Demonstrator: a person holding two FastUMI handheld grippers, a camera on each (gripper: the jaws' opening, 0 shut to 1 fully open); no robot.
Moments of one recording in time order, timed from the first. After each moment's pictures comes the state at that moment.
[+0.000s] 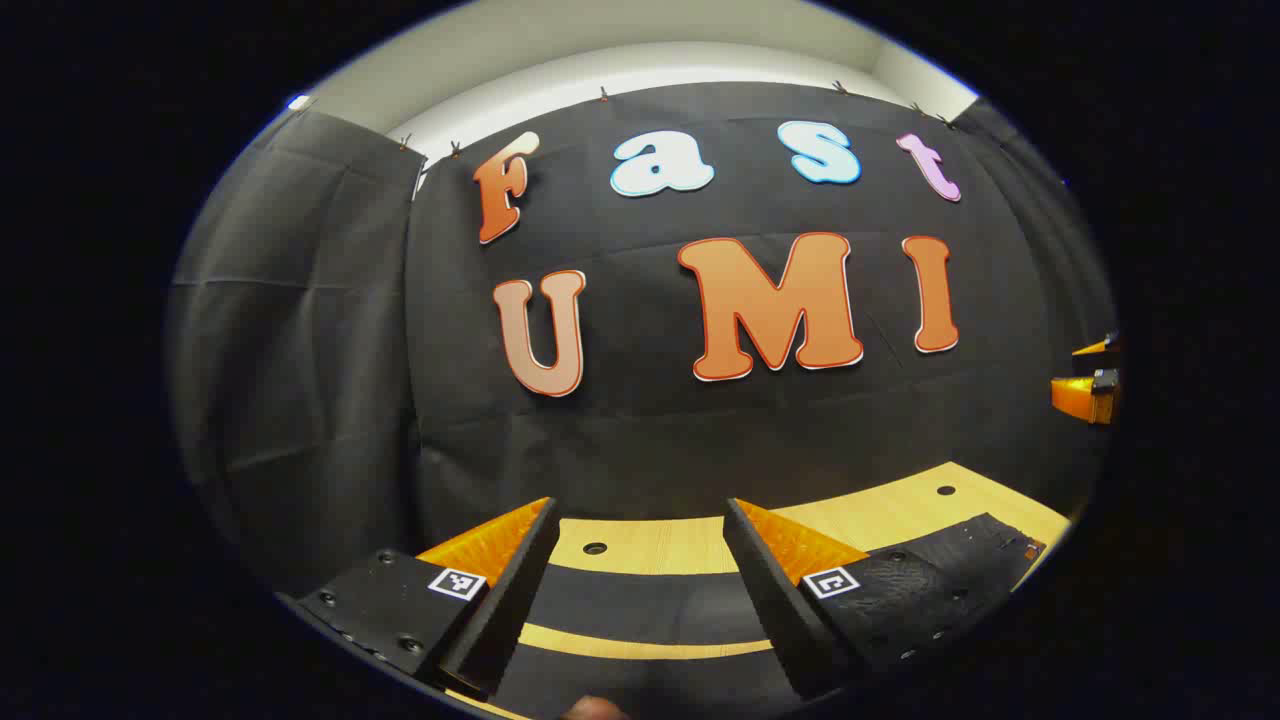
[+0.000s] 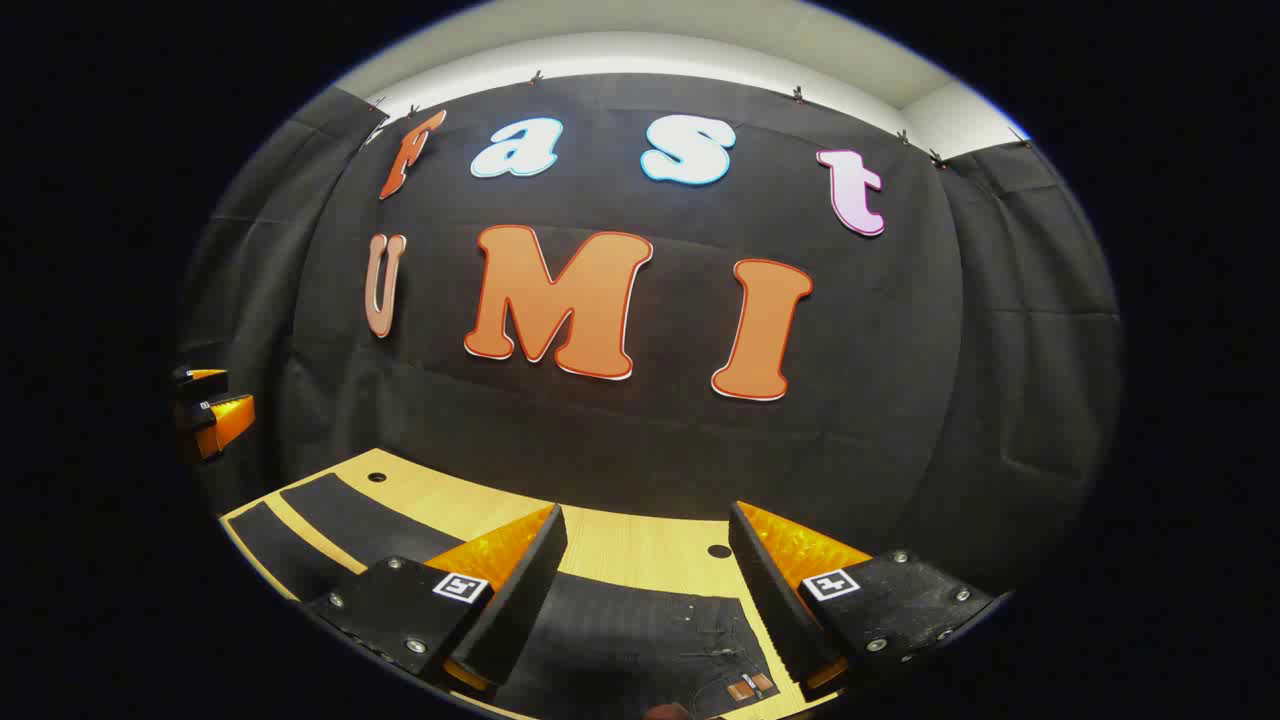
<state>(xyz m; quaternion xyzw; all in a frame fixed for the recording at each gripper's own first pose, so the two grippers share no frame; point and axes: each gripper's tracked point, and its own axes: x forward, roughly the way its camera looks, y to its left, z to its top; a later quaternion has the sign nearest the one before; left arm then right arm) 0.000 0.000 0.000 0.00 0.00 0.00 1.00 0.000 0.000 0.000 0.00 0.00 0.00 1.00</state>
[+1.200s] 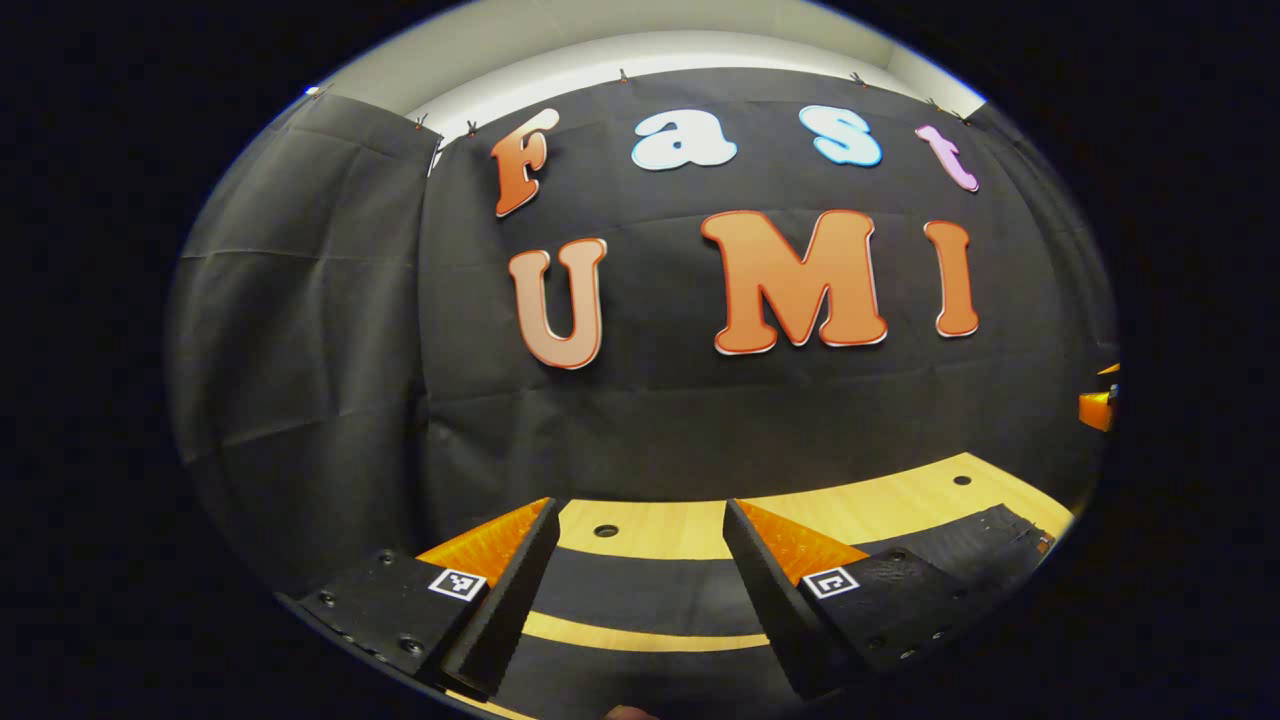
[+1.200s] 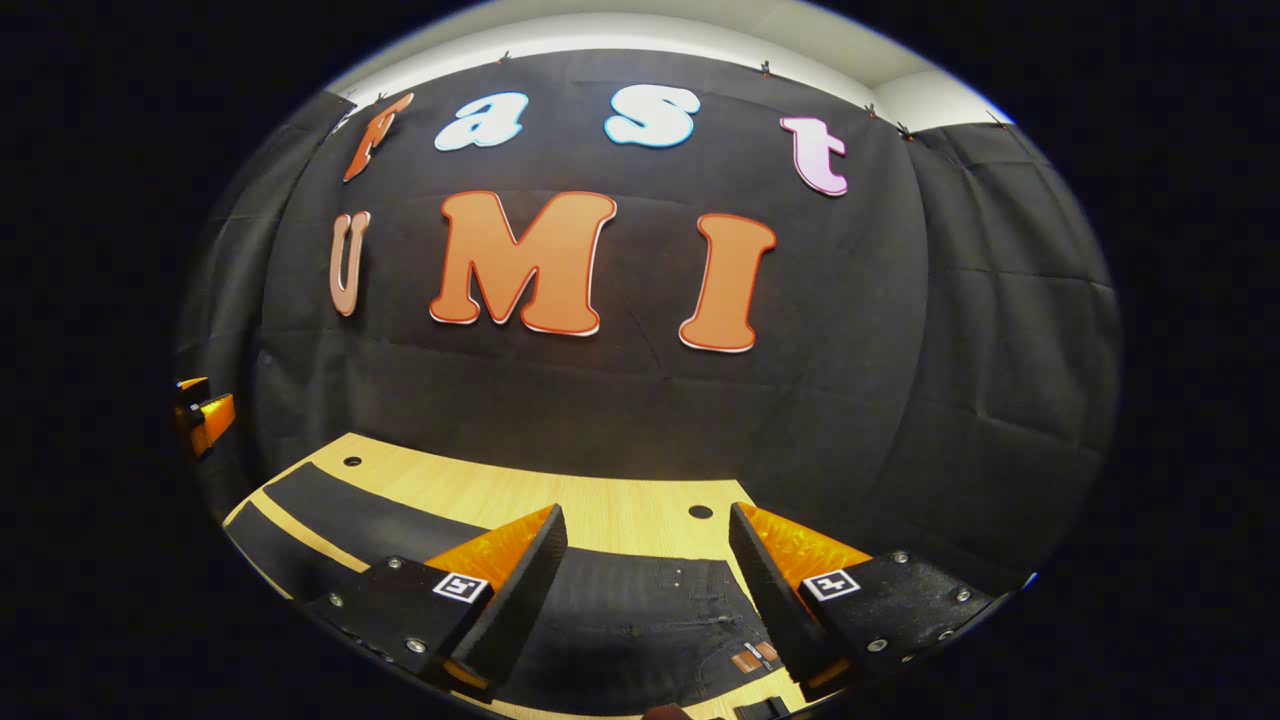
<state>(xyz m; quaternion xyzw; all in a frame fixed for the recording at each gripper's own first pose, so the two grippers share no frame) 0.020 0.042 -0.055 -0.01 0.04 0.03 1.00 -0.009 -0.018 -0.058 0.03 0.07 -0.06 1.00</state>
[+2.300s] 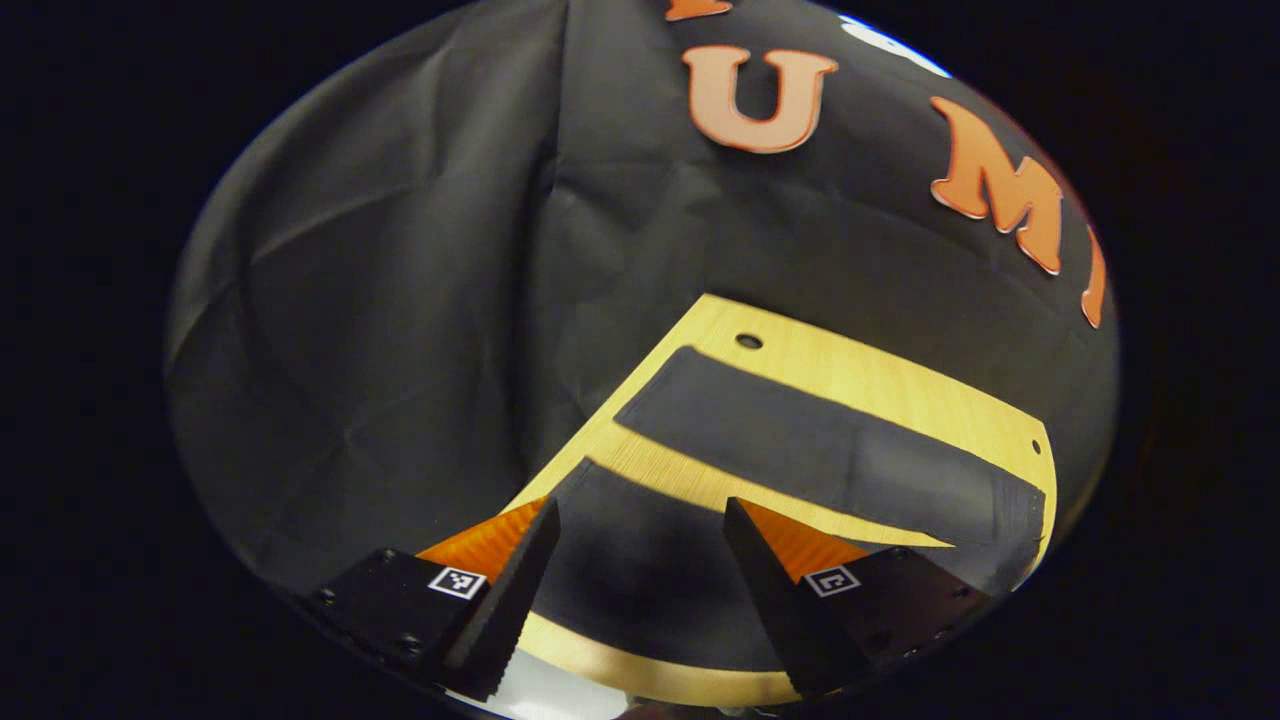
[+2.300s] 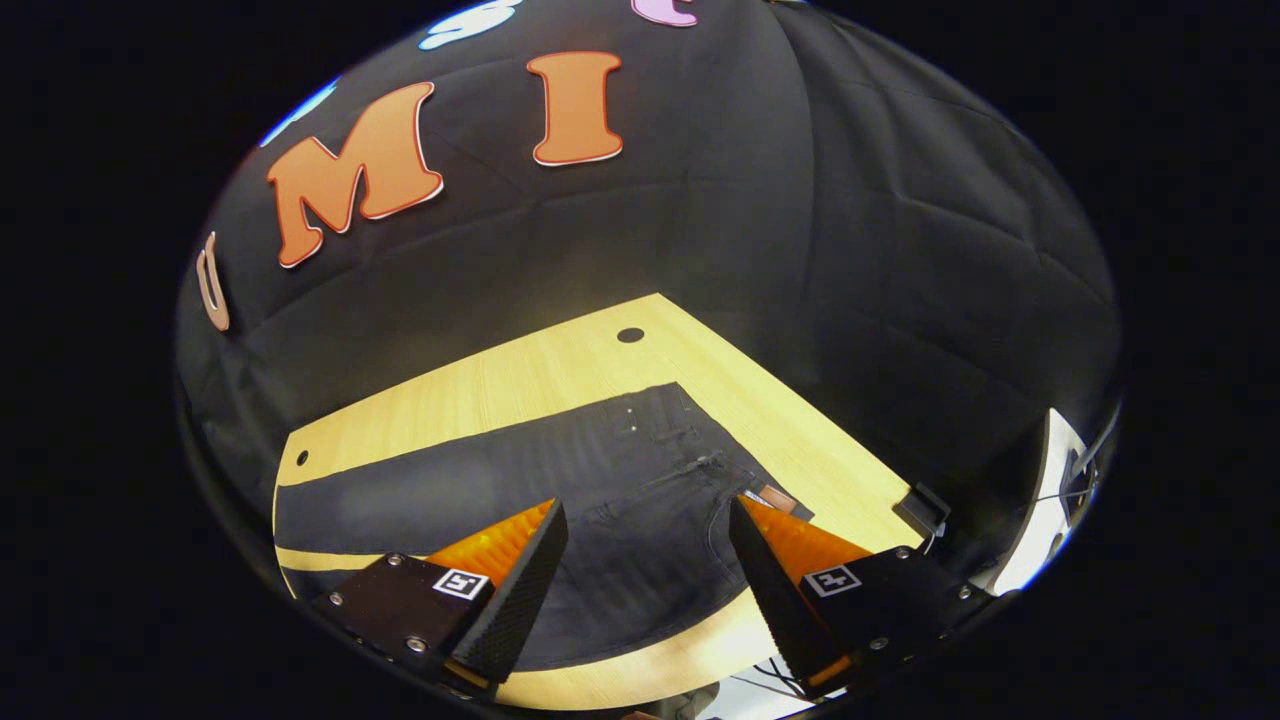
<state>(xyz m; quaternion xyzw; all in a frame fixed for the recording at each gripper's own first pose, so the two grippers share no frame) 0.006 0.220 -0.271 -0.16 0.37 0.13 0.90 -0.038 -0.033 -0.204 0.19 0.31 -0.18 0.91</state>
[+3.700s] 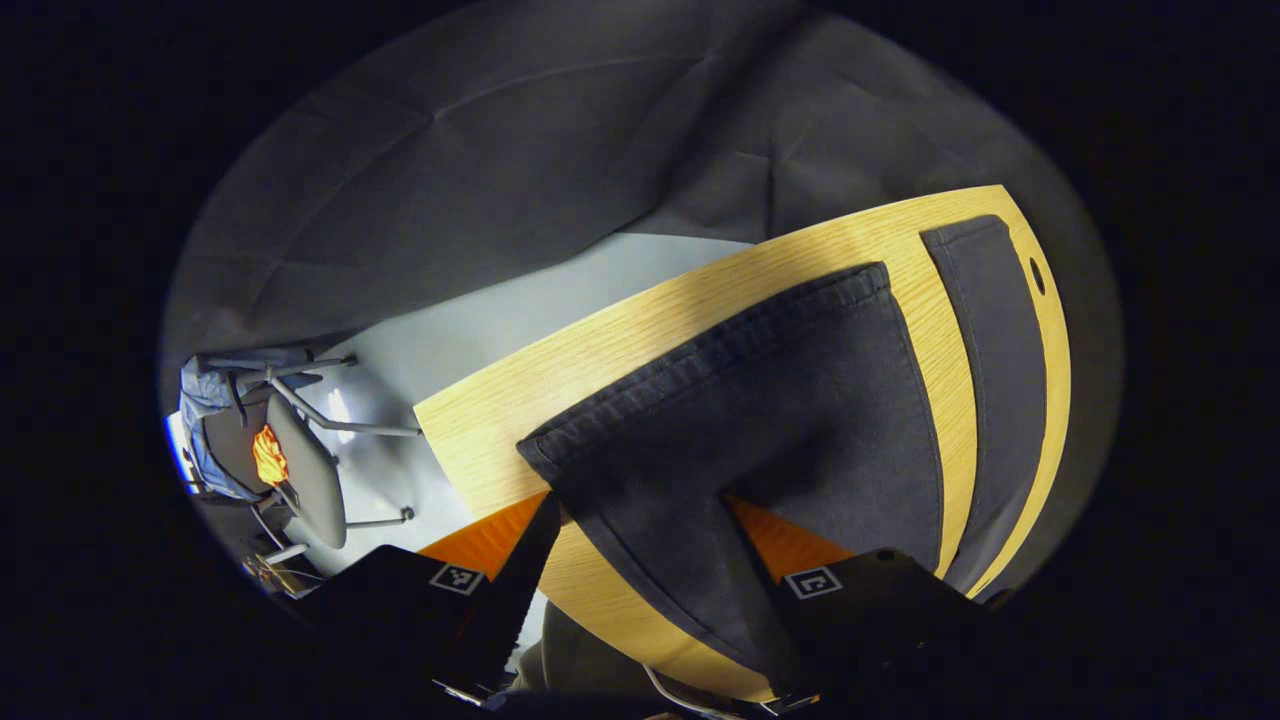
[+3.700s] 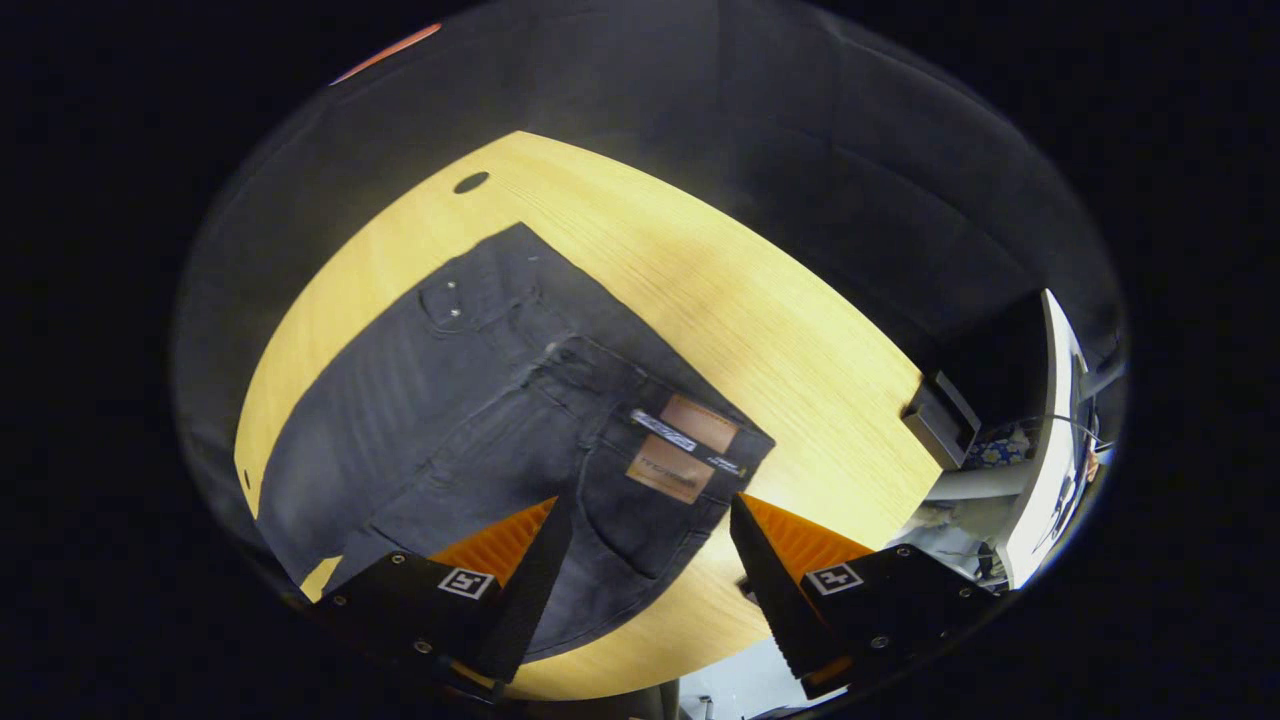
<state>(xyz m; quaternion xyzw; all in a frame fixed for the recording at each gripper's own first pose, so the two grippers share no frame) -0.033 0.229 -0.421 -0.37 0.64 0.28 0.61 -0.038 -0.104 -0.379 0.27 0.55 -0.24 0.75</state>
